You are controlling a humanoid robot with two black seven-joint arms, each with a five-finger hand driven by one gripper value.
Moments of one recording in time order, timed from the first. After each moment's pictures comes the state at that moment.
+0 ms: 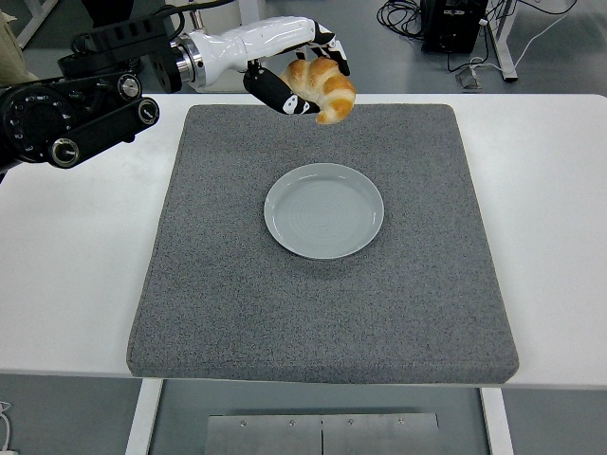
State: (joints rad) left arm -1.46 0.34 0.02 -0.92 1.08 0.01 -0.41; right arm -0.13 0.00 0.02 0.14 -0.10 0.02 0.41
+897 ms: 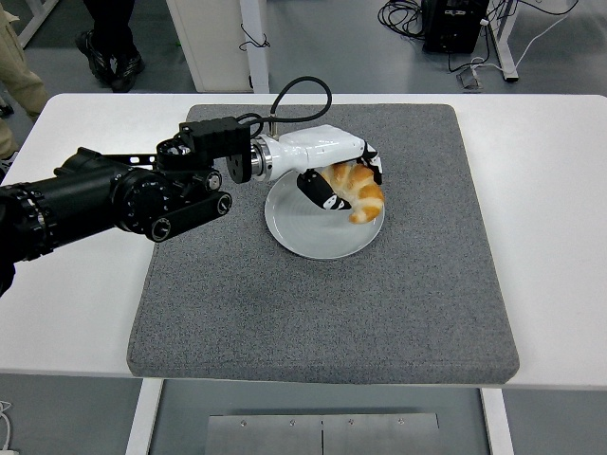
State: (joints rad) left arm -1.33 0.07 0.25 -0.75 1.12 0.15 -0.41; right arm -0.13 0.00 0.02 0.14 -0.10 0.02 0.41
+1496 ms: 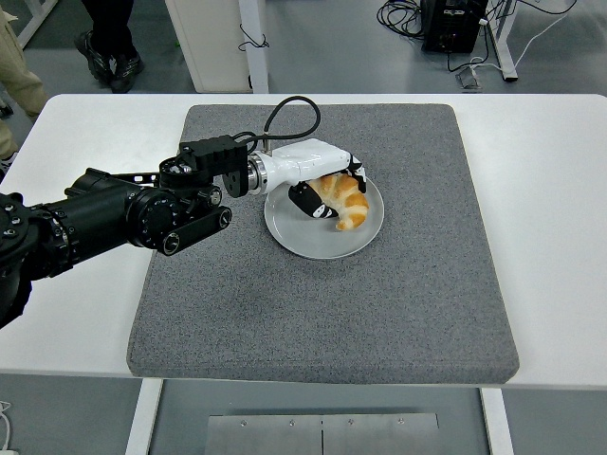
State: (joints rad) left arm -1.27 0.03 0.27 -0.63 1.11 0.16 -0.42; right arm -0.13 0.00 0.02 0.14 -0.10 0.02 0.41
